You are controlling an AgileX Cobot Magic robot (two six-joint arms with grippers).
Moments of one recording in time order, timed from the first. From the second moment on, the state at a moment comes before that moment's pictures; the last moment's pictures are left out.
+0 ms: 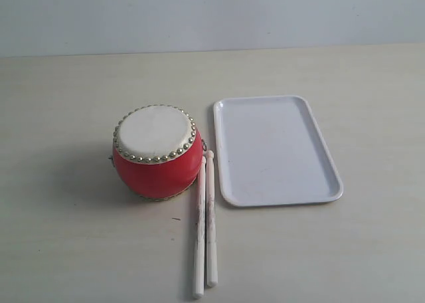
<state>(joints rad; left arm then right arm) -0.07 0.01 0.00 -0.06 -0.05 -0.36 0.15 0.01 -0.01 0.05 0.25 -0.03</state>
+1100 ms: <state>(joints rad) -0.09 0.89 -0.83 1.72 -0.78 -1.99 0.15 0.01 -0.01 0.05 0.24 -0.03</state>
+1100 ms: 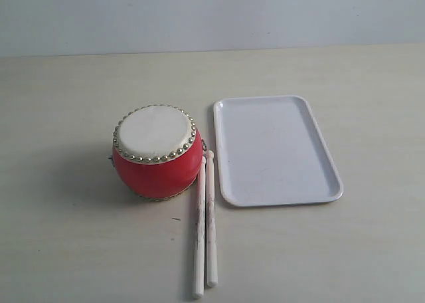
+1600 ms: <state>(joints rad) -0.35 0.95 -0.83 1.75 -0.16 -1.09 0.15 0.01 -0.01 0.05 0.23 -0.03</state>
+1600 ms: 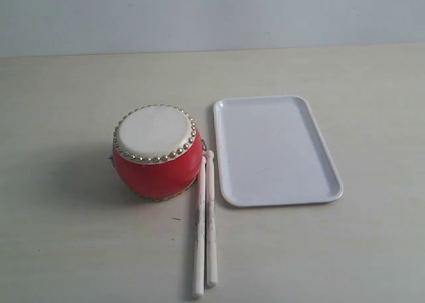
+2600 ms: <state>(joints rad) -0.93 1.56 -1.24 0.06 0.99 -0.47 0.15 0.01 -0.01 0.06 0.22 -0.03</state>
